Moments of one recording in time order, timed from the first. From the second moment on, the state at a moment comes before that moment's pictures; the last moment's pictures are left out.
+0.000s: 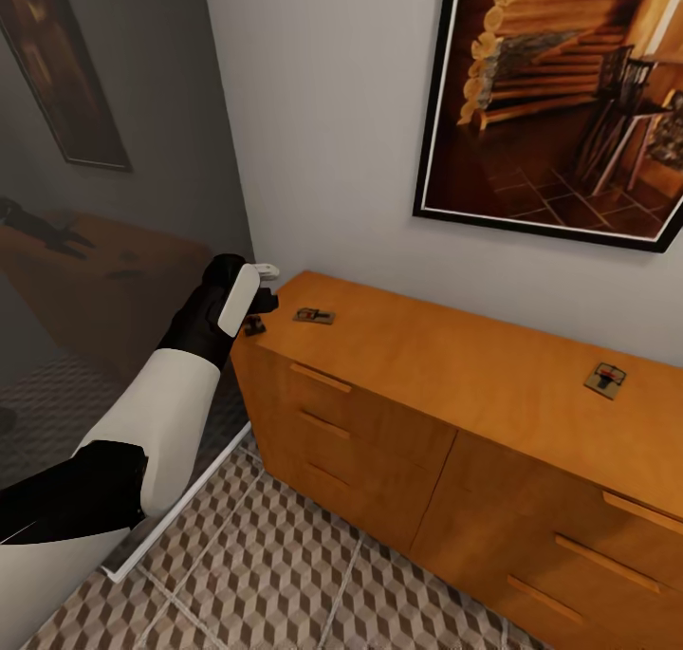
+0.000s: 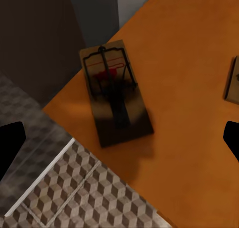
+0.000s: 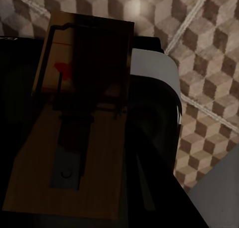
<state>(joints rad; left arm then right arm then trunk) -1.30 -0.14 -0.05 -0.82 0.36 1.01 0.62 -0.21 0.02 0.03 -0.01 0.03 -0.04 0.00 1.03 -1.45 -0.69</state>
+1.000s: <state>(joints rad) -1.30 -0.14 -0.05 -0.81 0.36 1.01 0.62 -0.21 0.02 0.03 -0.01 0.03 -0.04 0.00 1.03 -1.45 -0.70</state>
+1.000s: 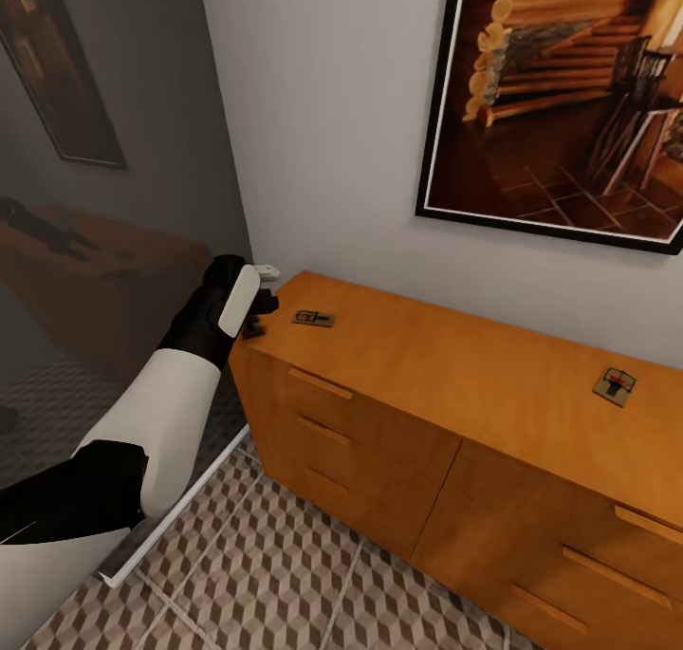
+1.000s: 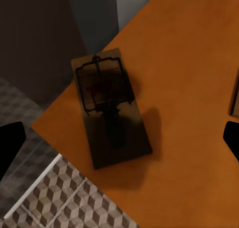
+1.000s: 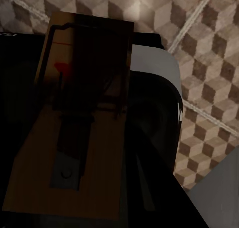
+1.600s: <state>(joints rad) -1.30 -0.14 -0.06 -0.80 0.36 1.01 0.61 -0.21 0.02 0.03 -0.01 0.03 -0.04 0.00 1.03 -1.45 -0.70</state>
